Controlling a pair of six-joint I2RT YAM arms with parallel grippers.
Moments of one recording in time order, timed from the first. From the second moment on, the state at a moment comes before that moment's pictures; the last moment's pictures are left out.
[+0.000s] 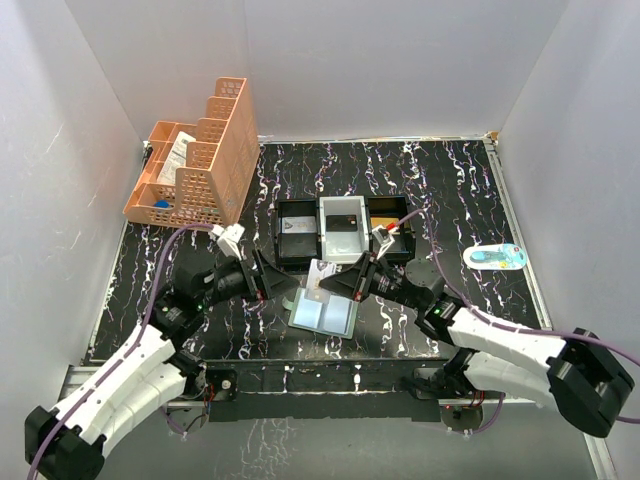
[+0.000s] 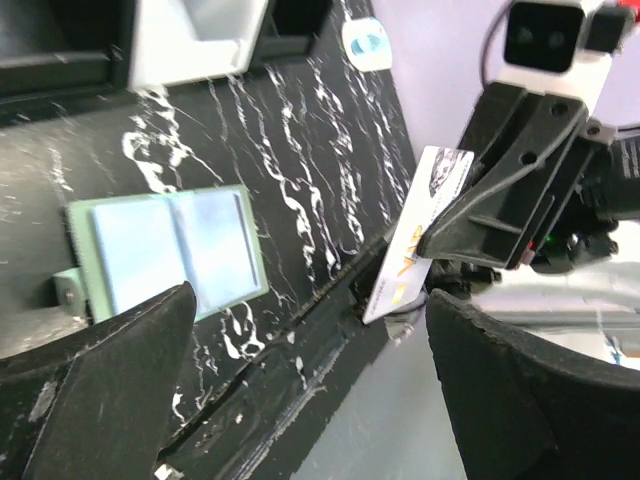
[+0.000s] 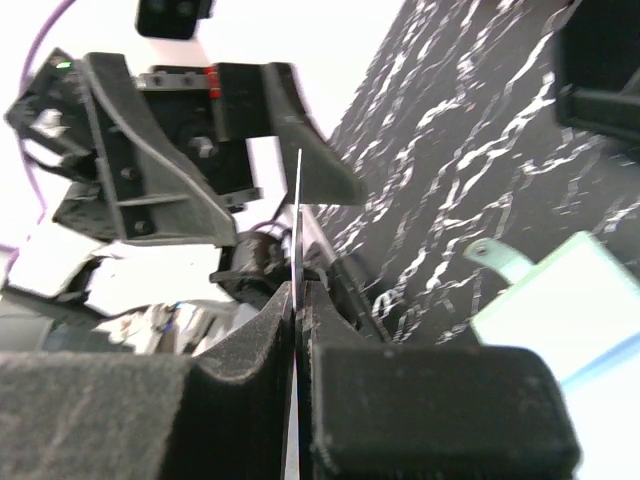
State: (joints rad) left arm -0.54 0.69 0.43 -0.06 0.48 -0.86; right arm 0.78 1.01 0.35 0.67 -0.36 1.00
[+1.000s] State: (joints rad) left arm -0.41 0.74 0.76 -0.66 -0.26 -0.40; right arm 0.78 1.21 0.81 -0.04 0.06 0.33
